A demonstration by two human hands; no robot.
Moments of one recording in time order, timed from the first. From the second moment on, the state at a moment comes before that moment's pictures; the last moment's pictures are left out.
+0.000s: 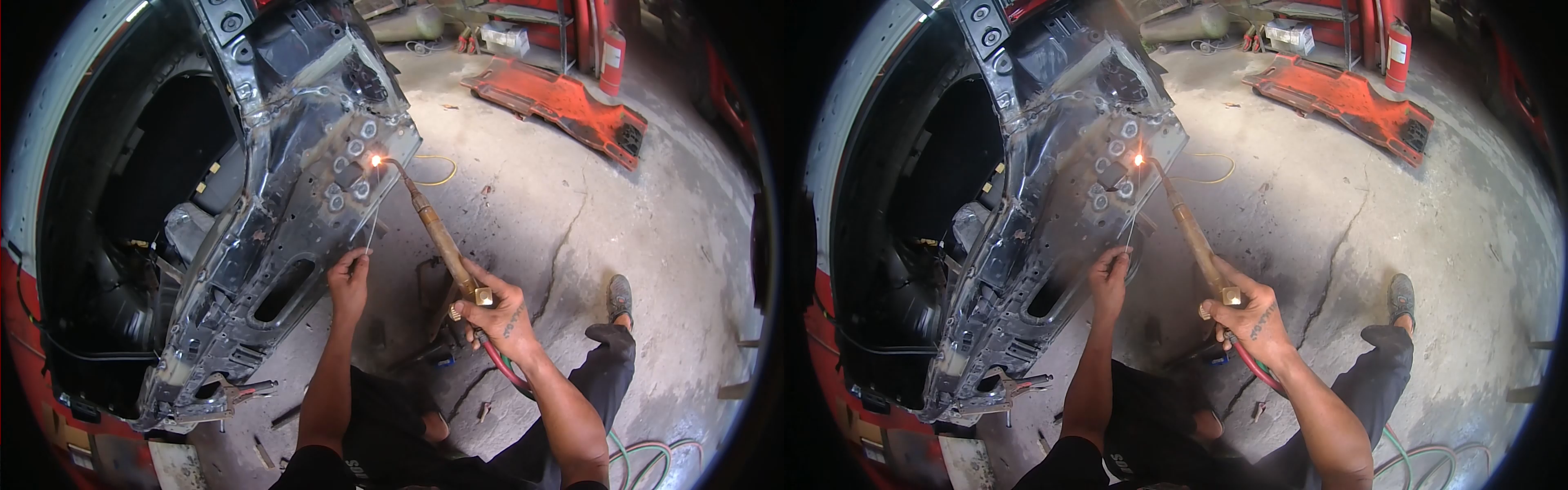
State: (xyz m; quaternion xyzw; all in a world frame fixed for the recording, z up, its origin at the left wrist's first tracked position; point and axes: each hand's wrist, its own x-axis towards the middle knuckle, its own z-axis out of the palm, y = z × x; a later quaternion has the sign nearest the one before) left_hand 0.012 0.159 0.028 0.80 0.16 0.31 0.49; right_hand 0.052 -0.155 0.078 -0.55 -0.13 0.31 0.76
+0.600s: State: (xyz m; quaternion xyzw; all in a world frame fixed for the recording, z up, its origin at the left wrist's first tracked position) left_hand 0.013 0.156 0.033 0.80 0.16 0.30 0.49; right_hand 0.052 -0.155 0.079 -0.55 -0.14 0.31 0.76
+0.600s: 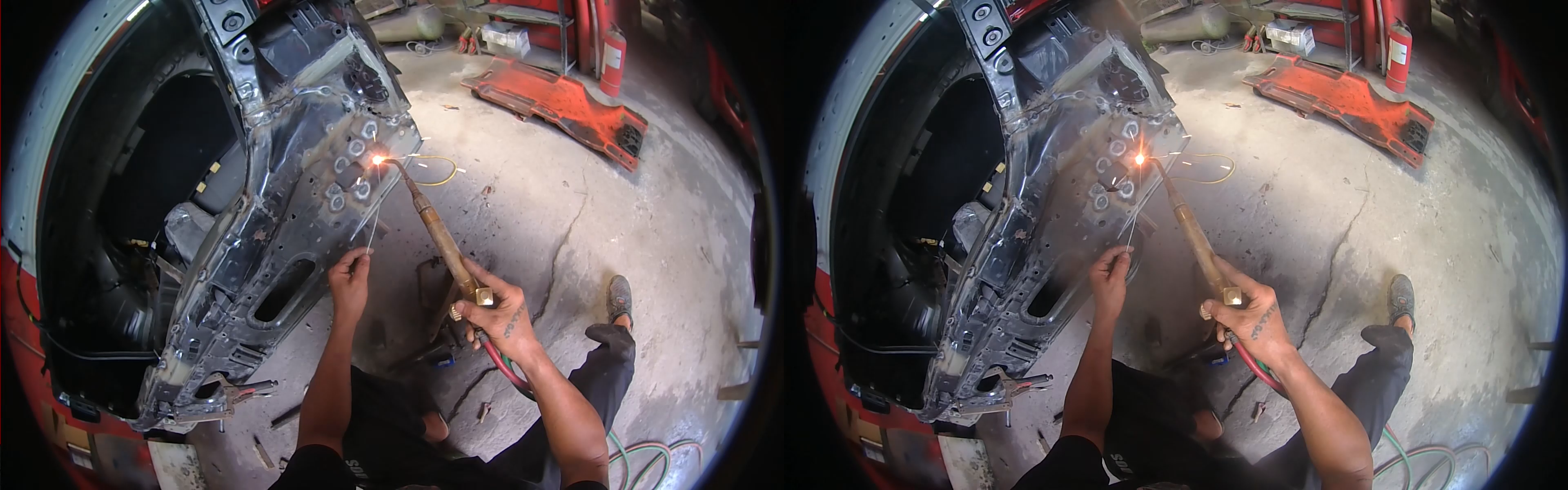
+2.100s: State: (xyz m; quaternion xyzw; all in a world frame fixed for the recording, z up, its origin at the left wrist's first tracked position) left_hand 0.017 0.157 0.034 0.80 0.15 0.31 0.49; right_hand 0.051 -0.154 0.080 -0.55 -0.13 0.30 0.76
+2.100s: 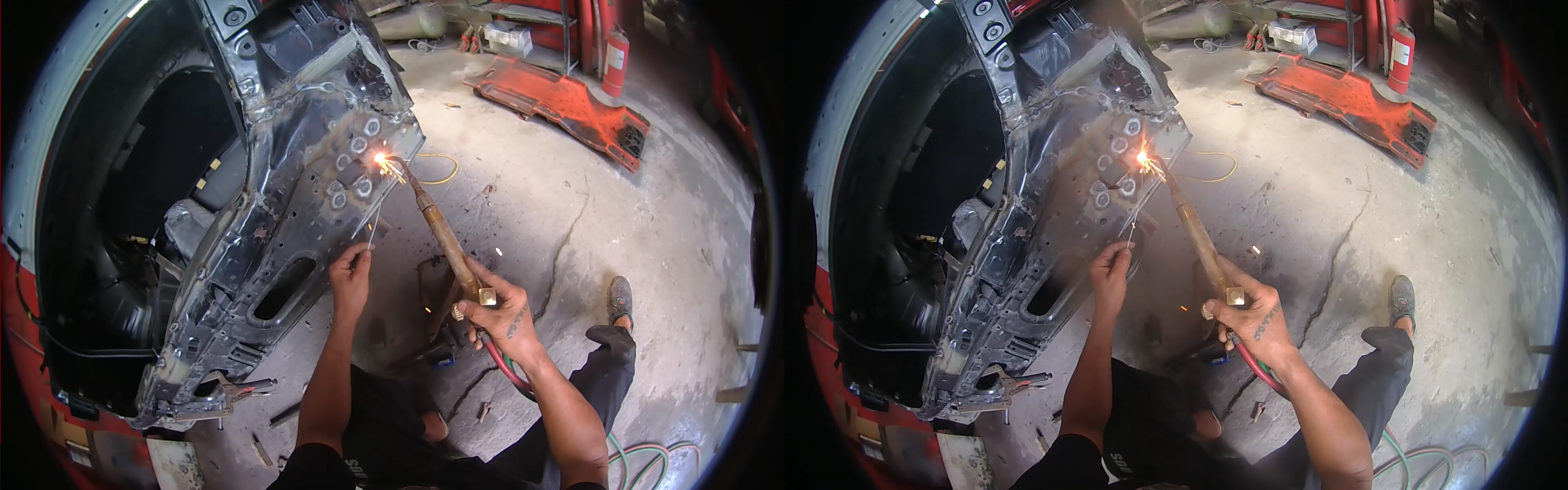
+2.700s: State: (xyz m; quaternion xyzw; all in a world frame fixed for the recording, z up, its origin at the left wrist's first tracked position) left_hand 0.018 0.159 0.033 0.81 0.15 0.31 0.48; right_hand 0.051 -0.154 0.079 -0.55 -0.14 0.31 0.76
